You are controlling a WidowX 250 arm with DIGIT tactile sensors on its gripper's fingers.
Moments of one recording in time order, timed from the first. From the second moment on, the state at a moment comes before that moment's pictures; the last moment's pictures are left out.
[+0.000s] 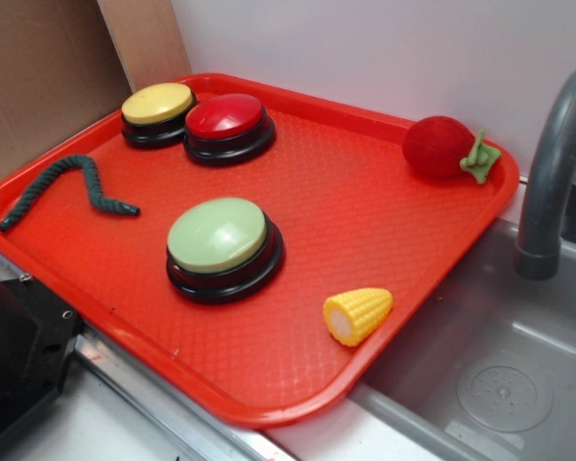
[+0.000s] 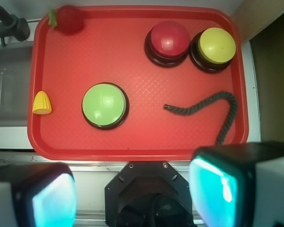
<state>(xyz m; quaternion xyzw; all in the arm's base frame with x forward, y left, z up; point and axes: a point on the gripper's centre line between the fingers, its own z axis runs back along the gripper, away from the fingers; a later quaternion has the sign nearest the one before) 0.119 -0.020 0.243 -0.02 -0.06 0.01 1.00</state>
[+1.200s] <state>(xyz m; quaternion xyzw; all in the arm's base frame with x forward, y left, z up) 0.176 -0.079 0.088 -0.01 -0.01 -0.34 0.94</state>
